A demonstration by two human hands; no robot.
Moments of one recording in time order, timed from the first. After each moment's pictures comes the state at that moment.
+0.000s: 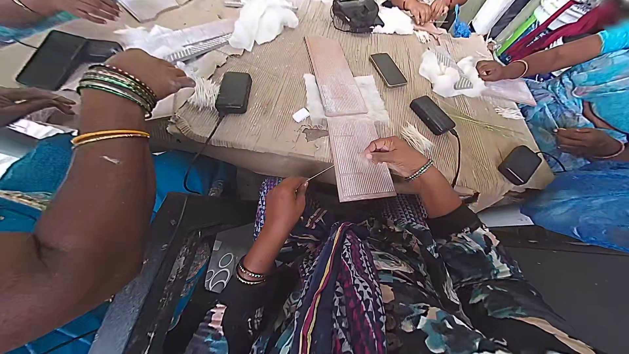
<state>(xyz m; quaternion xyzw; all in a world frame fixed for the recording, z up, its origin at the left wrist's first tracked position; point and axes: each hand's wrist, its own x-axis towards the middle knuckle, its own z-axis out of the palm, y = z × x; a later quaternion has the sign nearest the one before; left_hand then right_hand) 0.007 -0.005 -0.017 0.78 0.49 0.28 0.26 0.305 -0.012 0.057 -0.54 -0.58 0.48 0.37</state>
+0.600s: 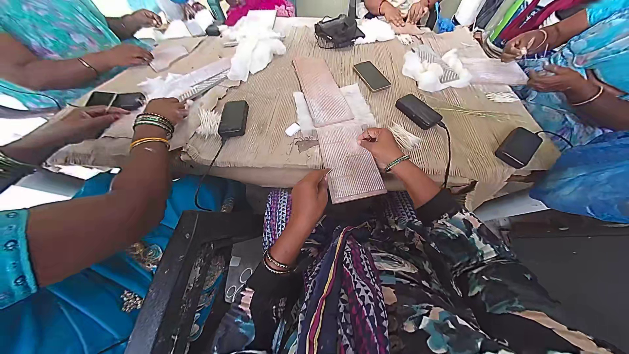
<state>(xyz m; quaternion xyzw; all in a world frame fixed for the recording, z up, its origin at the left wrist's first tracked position) 0.067 -0.016 0.025 0.79 0.44 0.30 0.31 0.313 -0.012 0.036 -0.66 -0.58 0.23 0.41</state>
